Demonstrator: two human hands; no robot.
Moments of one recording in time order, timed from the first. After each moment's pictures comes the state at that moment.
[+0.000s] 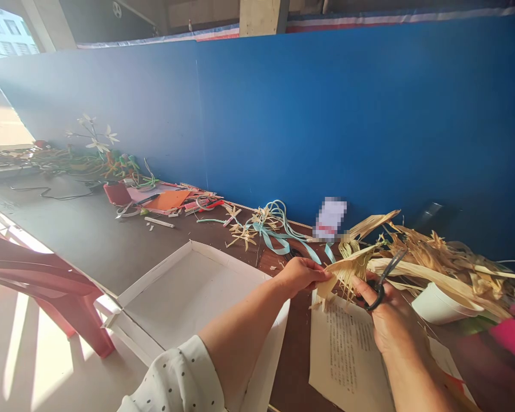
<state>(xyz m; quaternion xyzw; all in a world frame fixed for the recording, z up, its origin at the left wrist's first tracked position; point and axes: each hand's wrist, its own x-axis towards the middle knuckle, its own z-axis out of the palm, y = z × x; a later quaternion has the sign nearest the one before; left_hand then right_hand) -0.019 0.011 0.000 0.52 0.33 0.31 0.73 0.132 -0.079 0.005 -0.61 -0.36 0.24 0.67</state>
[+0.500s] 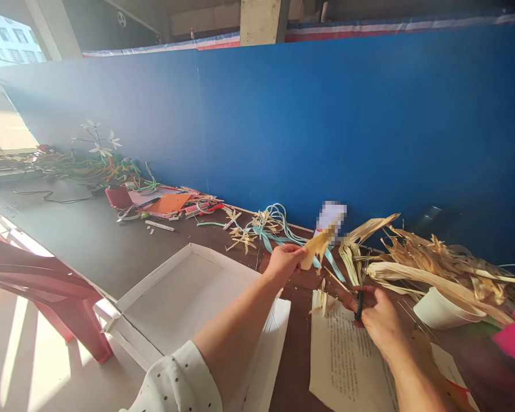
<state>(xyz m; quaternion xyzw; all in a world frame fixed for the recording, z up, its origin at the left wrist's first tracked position) -0.041 0.028 0.018 0.49 0.39 0.46 0.63 0.148 -0.078 -0.010 -0.71 -0.35 0.32 0.53</state>
